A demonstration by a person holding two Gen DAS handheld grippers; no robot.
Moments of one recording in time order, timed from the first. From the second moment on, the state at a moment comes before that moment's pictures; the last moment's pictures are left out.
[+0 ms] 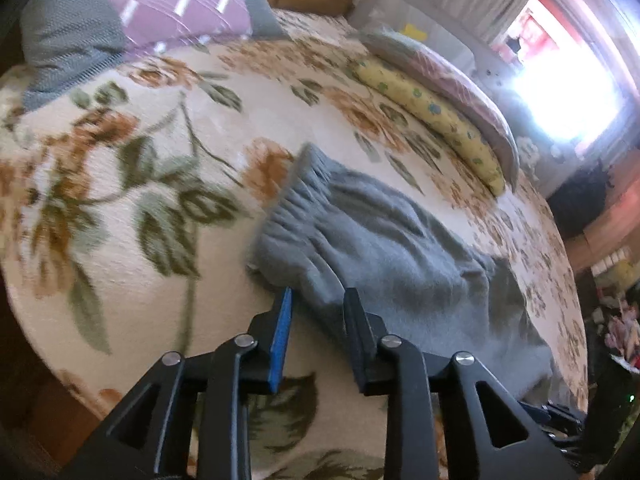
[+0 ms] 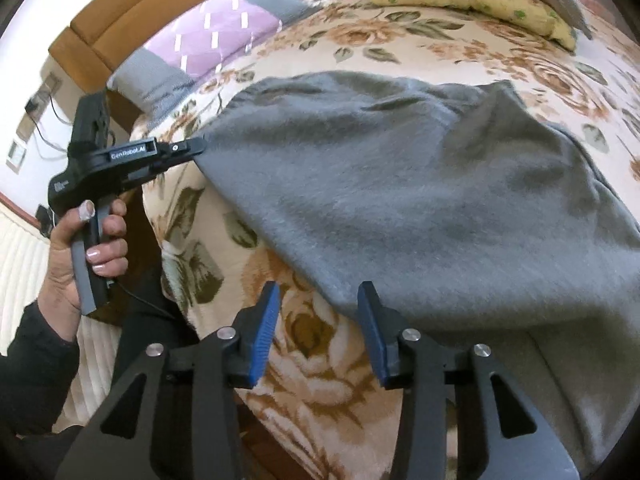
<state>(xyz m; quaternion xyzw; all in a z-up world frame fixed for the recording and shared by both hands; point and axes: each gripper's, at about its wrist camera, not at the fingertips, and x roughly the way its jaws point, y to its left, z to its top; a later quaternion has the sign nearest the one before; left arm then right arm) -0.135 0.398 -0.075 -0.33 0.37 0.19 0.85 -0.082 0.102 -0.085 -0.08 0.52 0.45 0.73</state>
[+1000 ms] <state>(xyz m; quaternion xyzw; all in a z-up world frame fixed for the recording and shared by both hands) -0.034 0.098 -0.039 0.08 0.46 -0.25 0.85 -0.066 -0.087 -0.067 -0.14 0.48 0.30 0.81</state>
